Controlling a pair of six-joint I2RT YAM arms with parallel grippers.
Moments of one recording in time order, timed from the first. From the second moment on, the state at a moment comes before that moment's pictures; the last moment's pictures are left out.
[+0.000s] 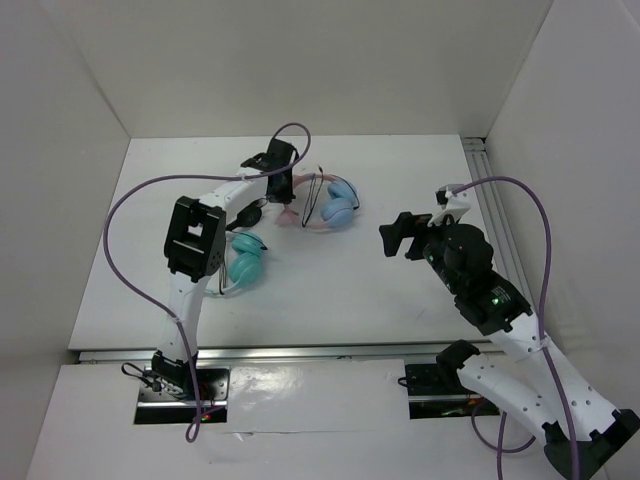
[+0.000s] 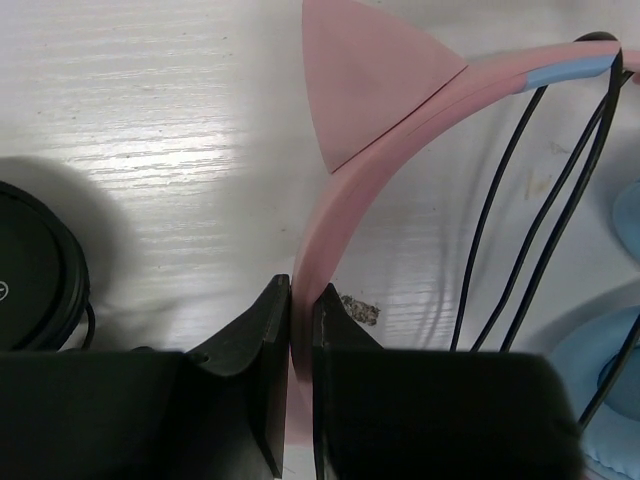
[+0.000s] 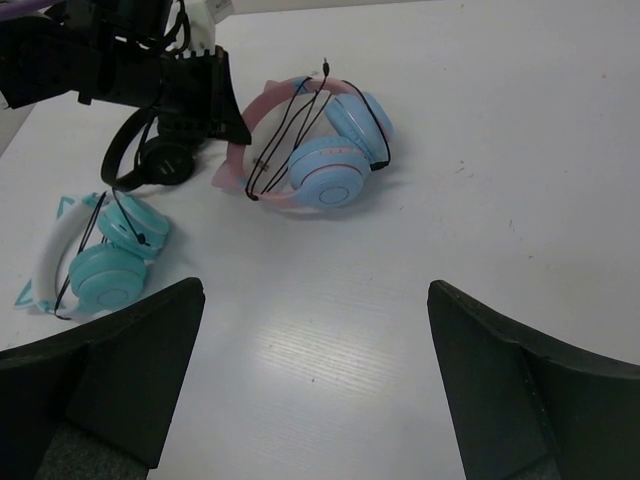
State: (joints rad) left arm -0.37 2.27 1.88 -0.56 -0.09 -0.38; right arm 0.54 0.68 0.81 -0.33 0.21 0.33
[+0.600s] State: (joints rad) left arm -0.37 2.25 1.88 -0.62 -0.13 -0.48; right arm 0.54 0.66 0.79 -0.35 0.15 0.33
